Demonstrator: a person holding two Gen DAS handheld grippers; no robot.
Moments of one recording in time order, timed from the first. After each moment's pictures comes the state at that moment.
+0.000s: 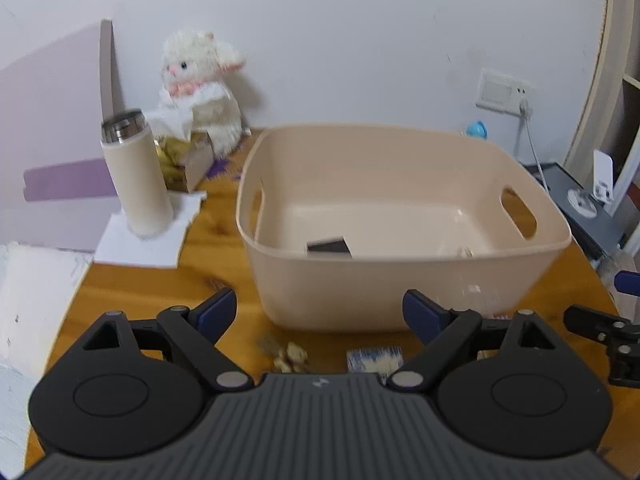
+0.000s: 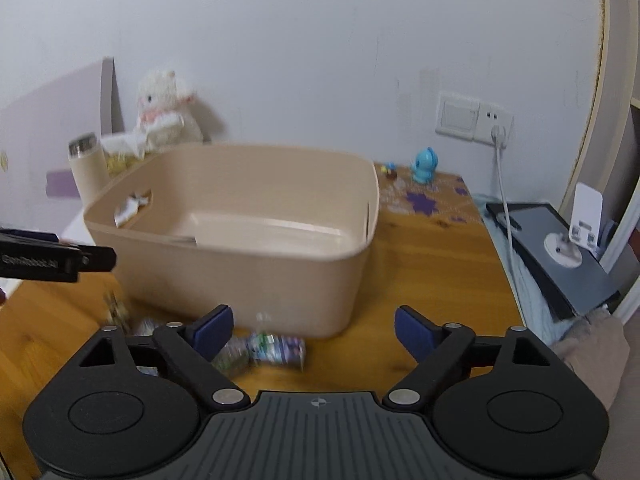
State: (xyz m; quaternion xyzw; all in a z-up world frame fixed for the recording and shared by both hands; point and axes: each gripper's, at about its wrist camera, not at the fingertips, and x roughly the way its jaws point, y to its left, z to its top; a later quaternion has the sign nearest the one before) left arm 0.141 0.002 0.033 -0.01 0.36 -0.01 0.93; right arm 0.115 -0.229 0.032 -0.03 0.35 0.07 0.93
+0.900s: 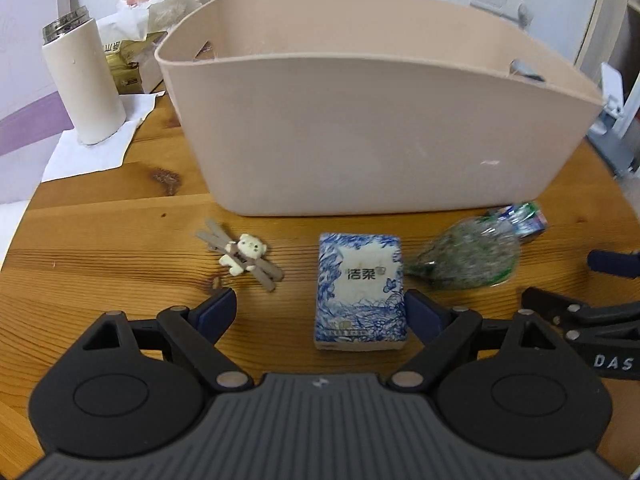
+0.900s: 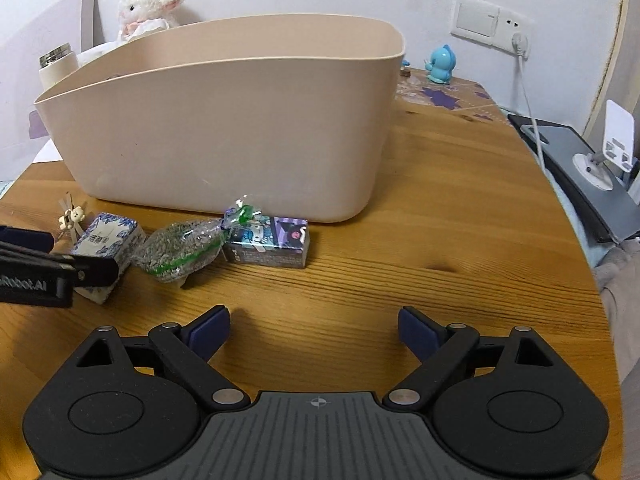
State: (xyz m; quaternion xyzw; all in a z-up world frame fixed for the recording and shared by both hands) left arm 0.154 -0.017 -0.058 0.02 0.45 -0.02 0.89; right arm 0.136 -0.216 -0.060 -0.03 0.43 0.07 0.90
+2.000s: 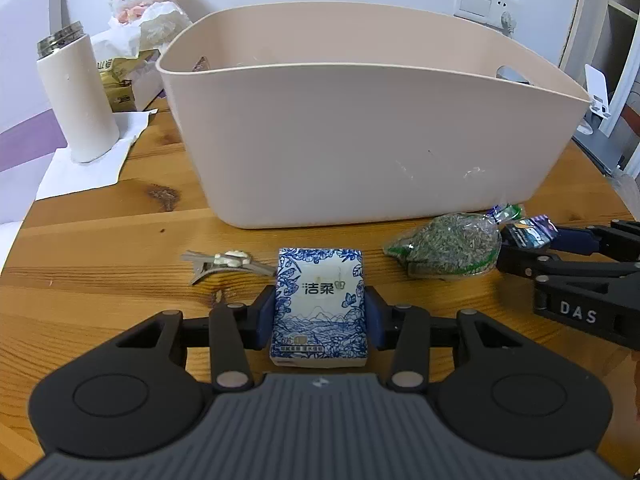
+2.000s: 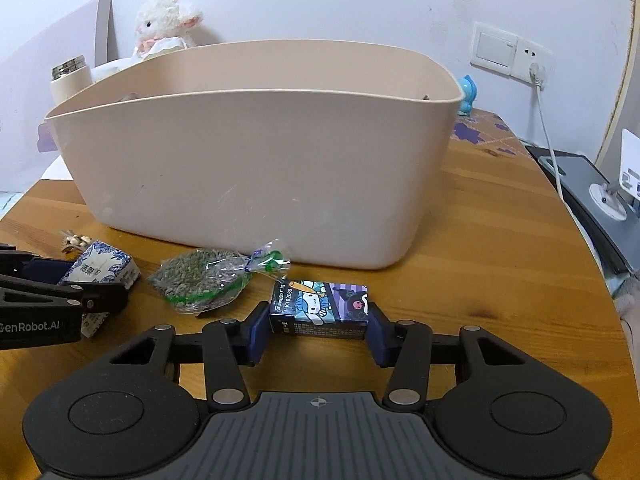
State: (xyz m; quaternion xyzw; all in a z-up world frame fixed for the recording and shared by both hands) left arm 0.144 -0.010 -0.056 0.02 0.42 -0.05 0.91; right arm 0.138 -0.193 -0.061 -0.03 0.38 0.09 0.92
